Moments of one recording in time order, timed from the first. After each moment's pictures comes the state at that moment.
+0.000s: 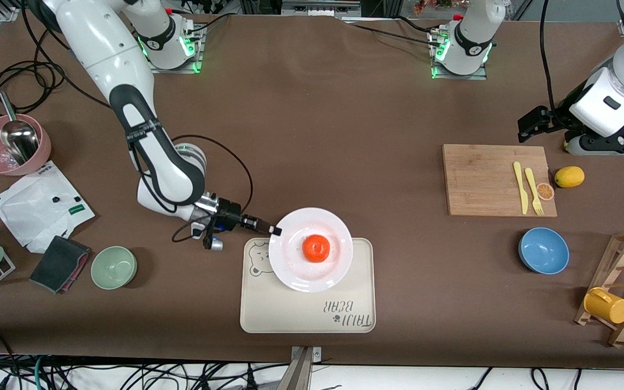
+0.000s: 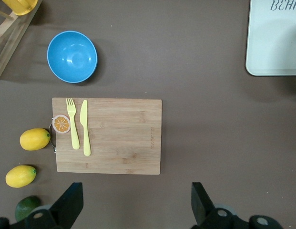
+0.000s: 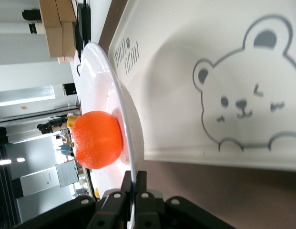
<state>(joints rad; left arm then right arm) -0.02 0.02 -0.09 -1.62 0.00 1.57 -0.13 0.21 0.84 0.24 -1.53 1.49 2.44 -0.50</state>
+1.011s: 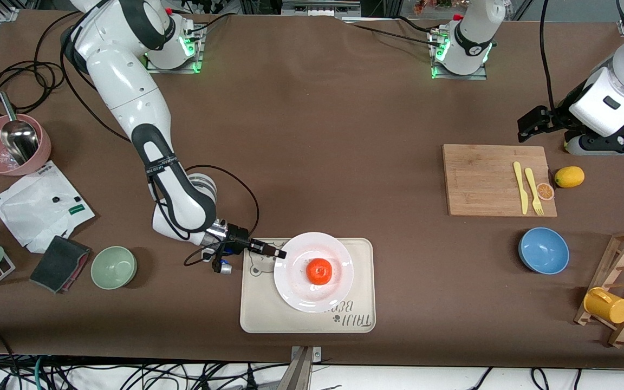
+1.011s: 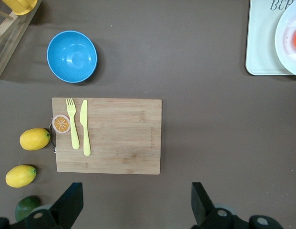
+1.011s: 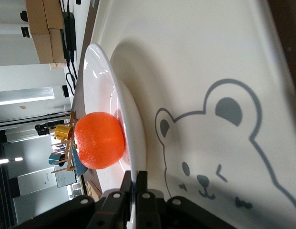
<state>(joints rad) -0.02 0.02 -0.09 -1.62 0.00 1.57 -0.13 0.23 1.08 0.23 -1.28 1.42 2.44 -0.50</state>
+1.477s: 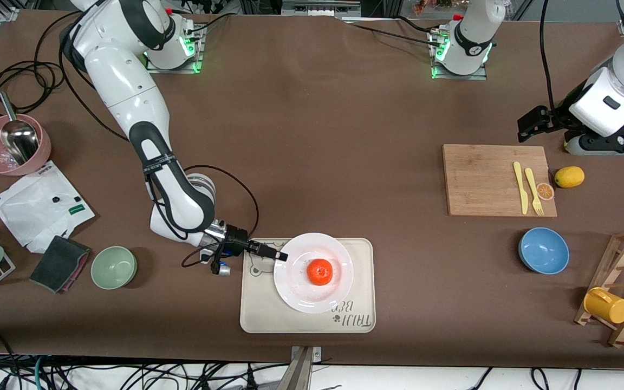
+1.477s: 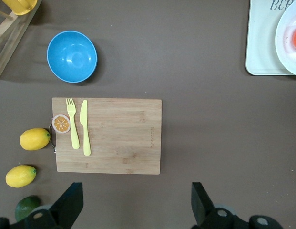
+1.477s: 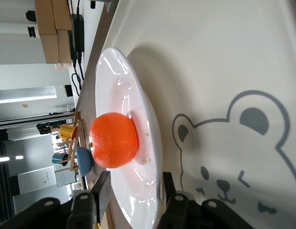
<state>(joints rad) -0.02 0.02 -0.09 -1.62 0.00 1.57 -0.13 0.23 1.06 0.23 -1.27 1.40 2.44 -0.49</state>
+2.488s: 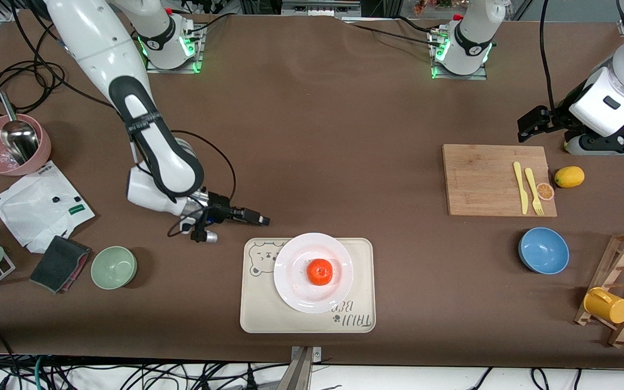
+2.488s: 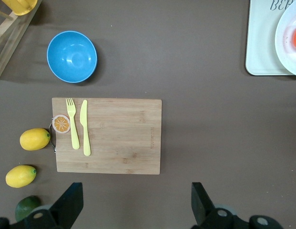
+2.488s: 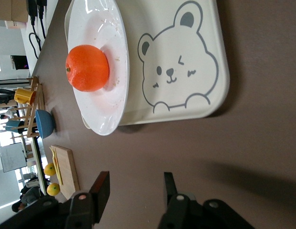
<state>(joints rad) -0.02 0.02 -0.09 -1.62 0.00 1.57 -0.13 0.20 0.63 0.19 -1.82 1.27 2.44 -0.48</state>
